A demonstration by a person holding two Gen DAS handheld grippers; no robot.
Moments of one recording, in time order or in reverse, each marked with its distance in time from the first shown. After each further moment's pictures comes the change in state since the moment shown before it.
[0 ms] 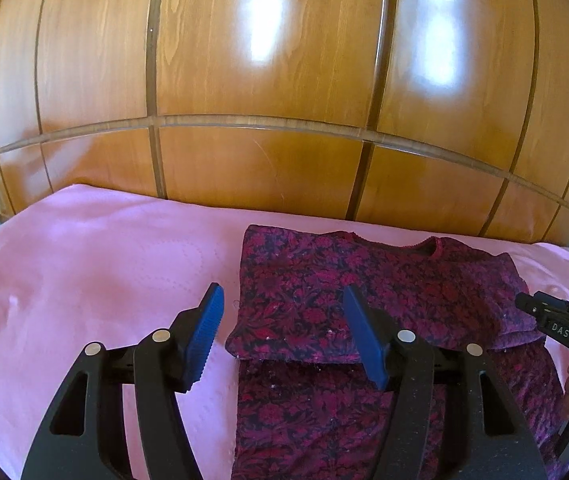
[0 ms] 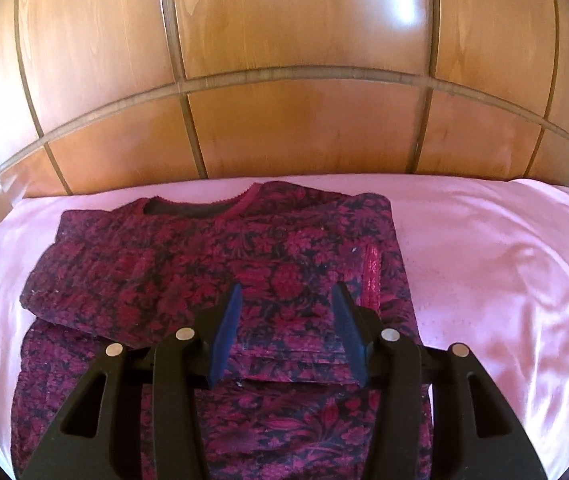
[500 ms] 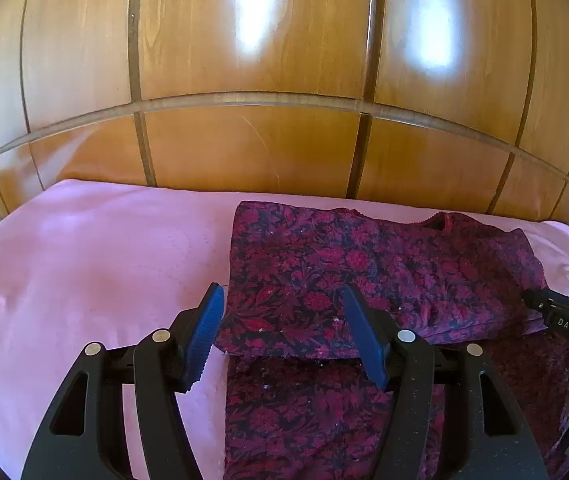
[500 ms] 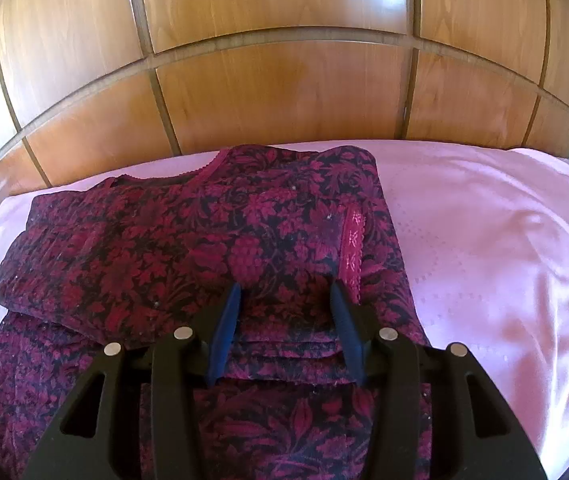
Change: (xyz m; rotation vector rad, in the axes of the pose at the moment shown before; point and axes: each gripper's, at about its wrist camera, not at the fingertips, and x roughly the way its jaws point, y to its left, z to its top) left arm 0.030 -0.008 -0.015 0.042 0.045 0.008; right arm 0.029 -0.023 -0.020 0.047 0.028 -0.005
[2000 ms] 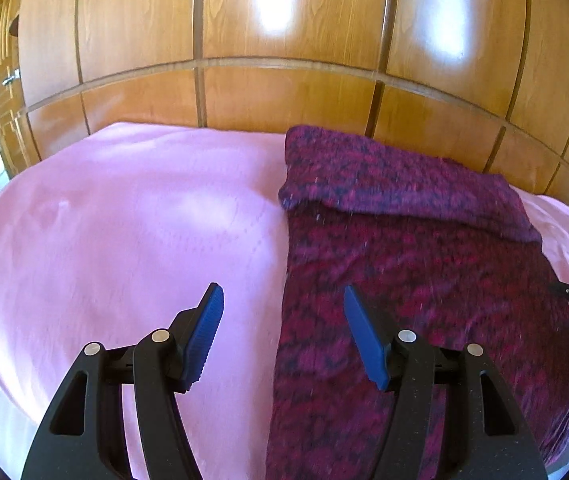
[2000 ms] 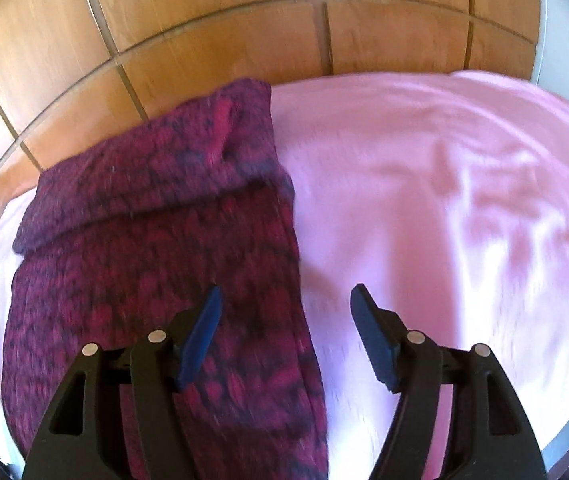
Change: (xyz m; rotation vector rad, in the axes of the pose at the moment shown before) left arm -0.110 0.037 -0.092 -0.046 0.100 0.036; right arm -0.083 -0.073 -0.100 0.149 0.130 0.007
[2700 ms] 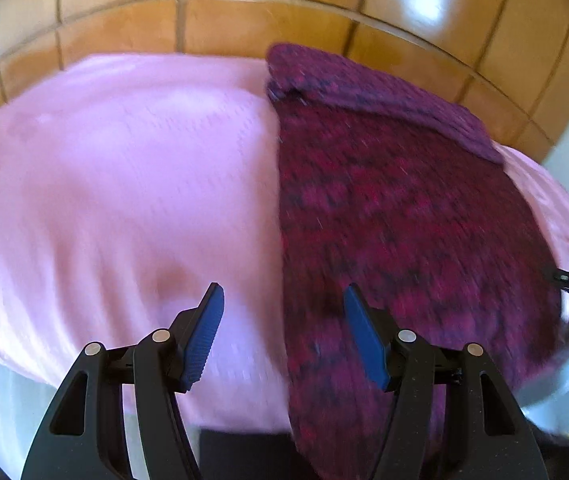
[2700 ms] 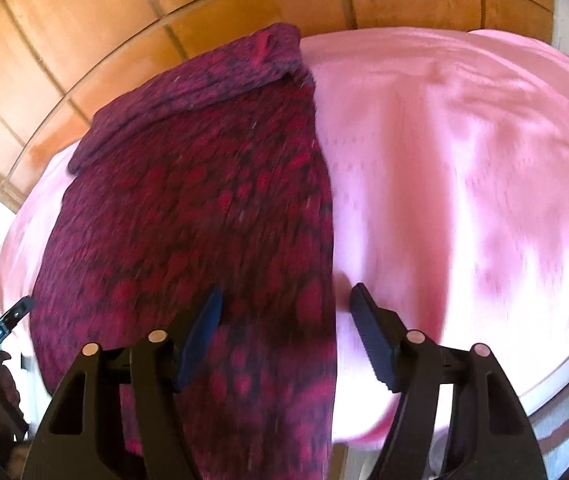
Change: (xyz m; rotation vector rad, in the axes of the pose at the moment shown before) left arm -0.016 0.032 -0.075 0.003 0.215 -0.209; right arm -0.064 -0.013 -0.092 -0.048 0.124 0.158
